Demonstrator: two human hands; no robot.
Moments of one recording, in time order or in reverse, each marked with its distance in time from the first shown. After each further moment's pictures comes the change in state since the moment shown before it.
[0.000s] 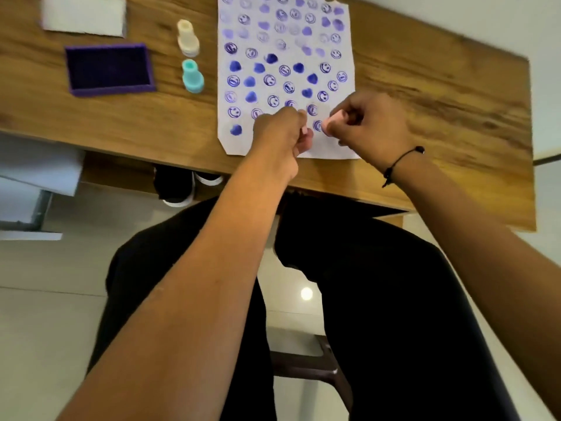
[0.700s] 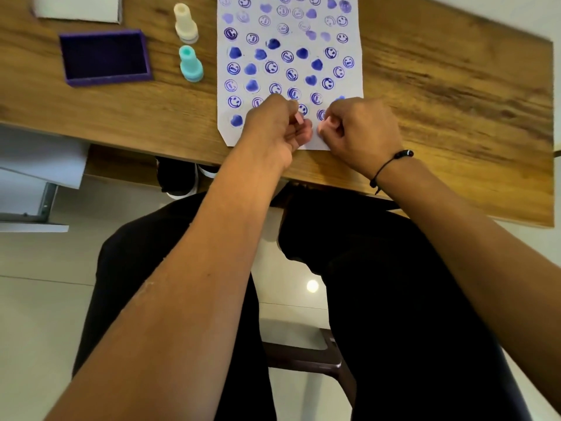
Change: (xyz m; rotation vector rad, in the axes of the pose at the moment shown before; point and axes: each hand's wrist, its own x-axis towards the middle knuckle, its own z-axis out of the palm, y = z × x) left_hand 0.010 0.002 -0.009 -0.053 -0.055 -0.051; right_hand 0.001 0.011 0.024 -0.462 0.007 -0.278
